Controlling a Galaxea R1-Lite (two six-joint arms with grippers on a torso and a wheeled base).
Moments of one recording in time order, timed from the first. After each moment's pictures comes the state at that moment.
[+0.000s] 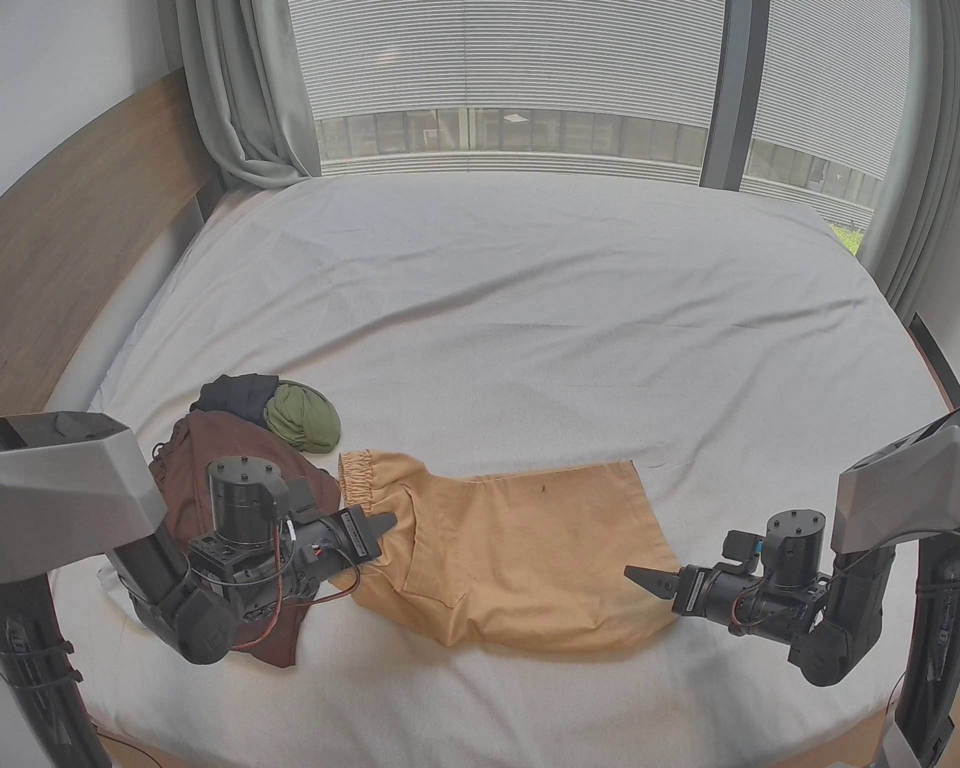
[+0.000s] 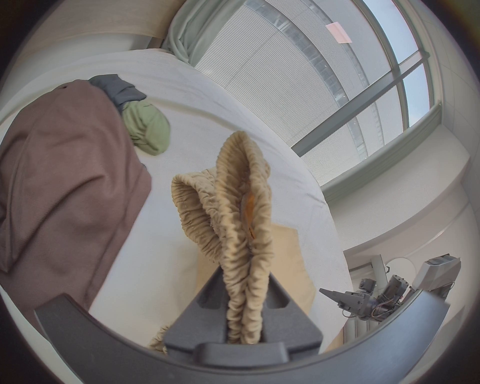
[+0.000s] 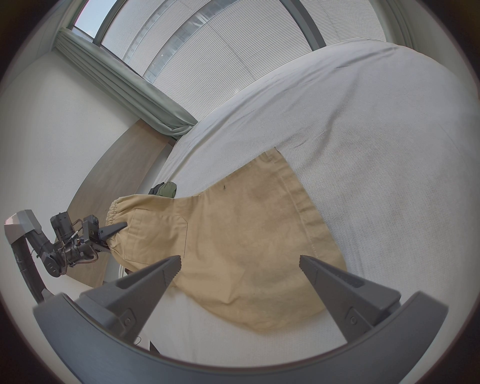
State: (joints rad) left arm -0.38 2.12 -0.54 -1.18 -0.19 -0.64; right arm 0.34 2.28 -0.27 -1.54 0.23 0.53
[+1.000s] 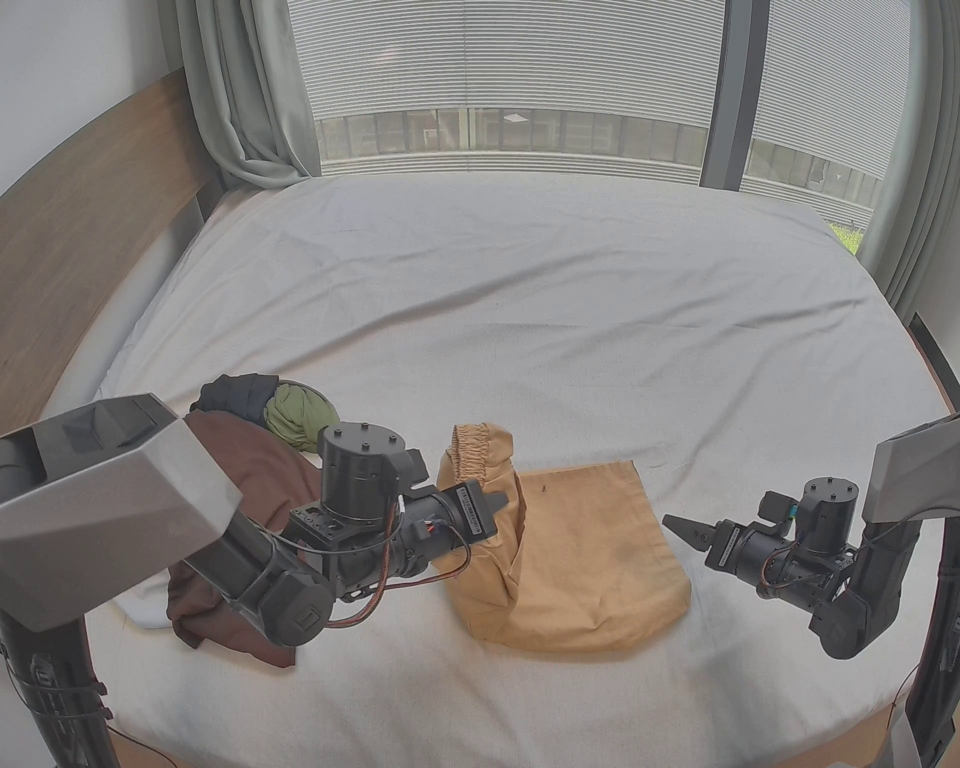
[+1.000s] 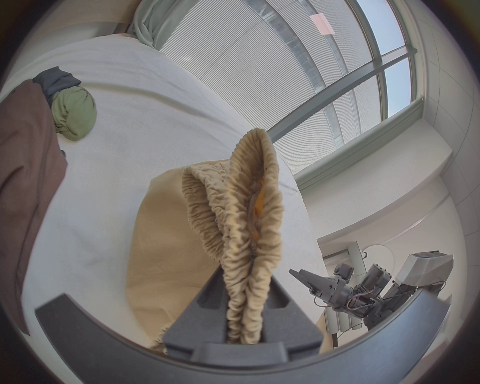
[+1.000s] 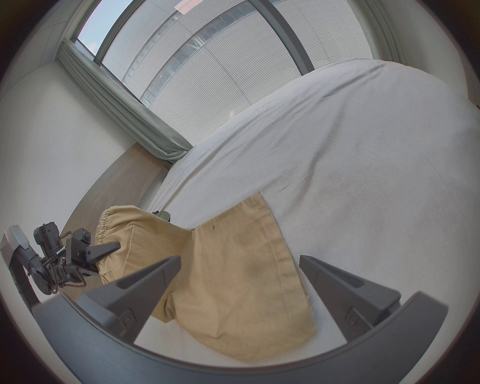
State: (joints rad) left arm -0.60 2.17 -0.86 -0.95 -0.15 -0.71; right arm 0.22 2.22 -0.31 -1.54 0.23 0.53
